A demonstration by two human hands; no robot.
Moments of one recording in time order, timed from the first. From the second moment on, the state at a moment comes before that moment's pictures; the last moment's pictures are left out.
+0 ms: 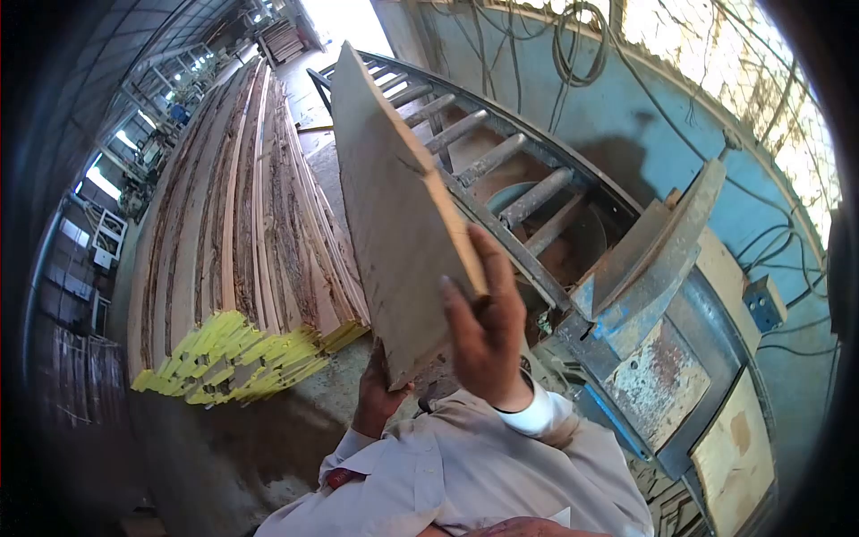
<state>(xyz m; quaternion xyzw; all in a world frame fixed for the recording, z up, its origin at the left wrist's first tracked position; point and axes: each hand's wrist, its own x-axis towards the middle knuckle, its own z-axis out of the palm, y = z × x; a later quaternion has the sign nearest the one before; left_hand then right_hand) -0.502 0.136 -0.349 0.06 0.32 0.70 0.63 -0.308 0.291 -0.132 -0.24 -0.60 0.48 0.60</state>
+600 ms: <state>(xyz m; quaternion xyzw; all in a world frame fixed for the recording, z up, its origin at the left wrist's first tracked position) -0.482 0.163 -0.324 0.22 0.55 0.69 0.42 -0.347 0.275 -0.094 -0.05 -0.66 0.51 0.54</state>
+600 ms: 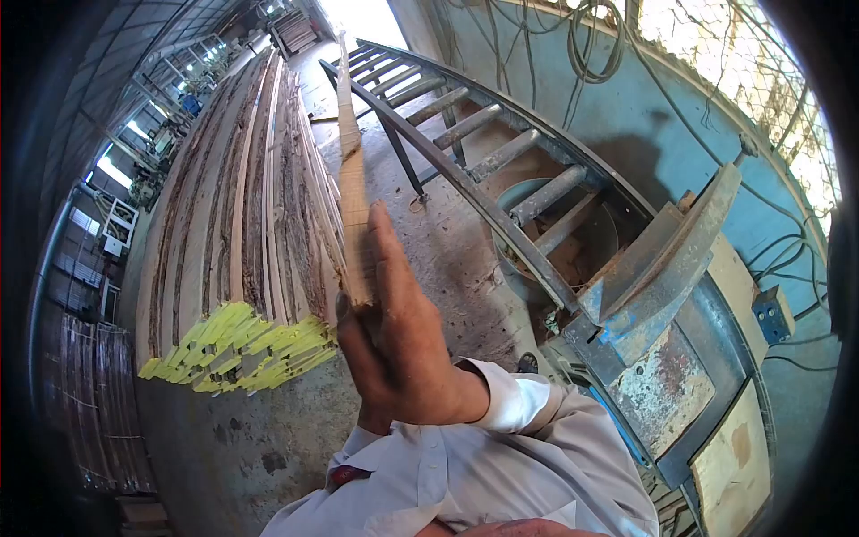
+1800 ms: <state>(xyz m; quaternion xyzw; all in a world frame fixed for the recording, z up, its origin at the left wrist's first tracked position) -0.489 0.158 -0.210 -0.19 0.44 0.75 0.47 -0.370 0.253 -0.093 -0.03 -0.60 0.52 0.61</state>
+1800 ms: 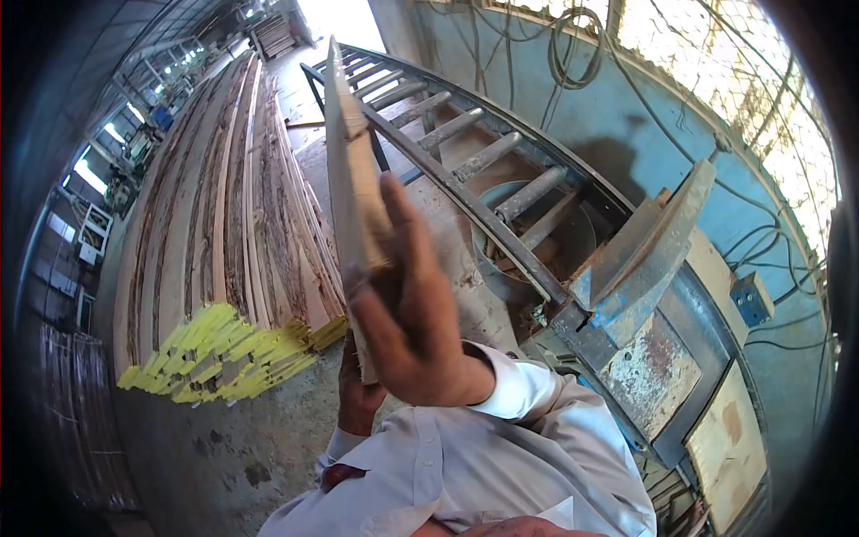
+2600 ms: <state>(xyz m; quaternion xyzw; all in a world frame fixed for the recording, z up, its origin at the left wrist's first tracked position) -0.518 0.112 -0.305 0.06 0.29 0.77 0.56 -0.364 0.251 -0.091 -0.06 -0.62 0.55 0.56</state>
